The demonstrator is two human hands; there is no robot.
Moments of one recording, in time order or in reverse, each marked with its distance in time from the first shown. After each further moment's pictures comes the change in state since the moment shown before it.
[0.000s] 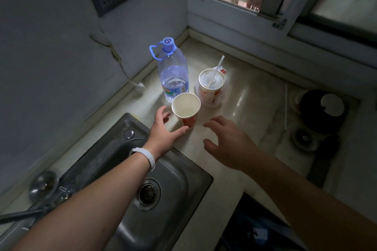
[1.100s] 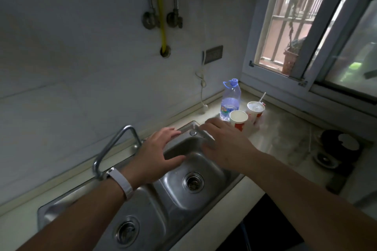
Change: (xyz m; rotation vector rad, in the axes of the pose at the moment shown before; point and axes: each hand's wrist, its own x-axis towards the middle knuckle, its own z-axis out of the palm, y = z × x) left_hand -0.359 0.028 -0.207 0.528 0.214 0.403; right_hand -0.188 -0.253 -0.028 -0.130 0.110 -0.419
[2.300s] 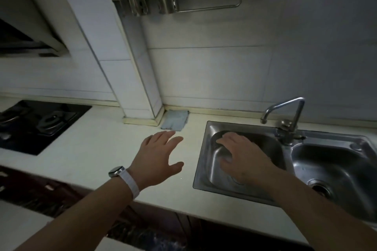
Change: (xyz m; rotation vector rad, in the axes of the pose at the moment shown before) left_hand -0.435 0.006 -0.109 0.690 0.195 -0.791; right_hand -0.119 -0.284 0.100 0.133 -0.400 -0.717
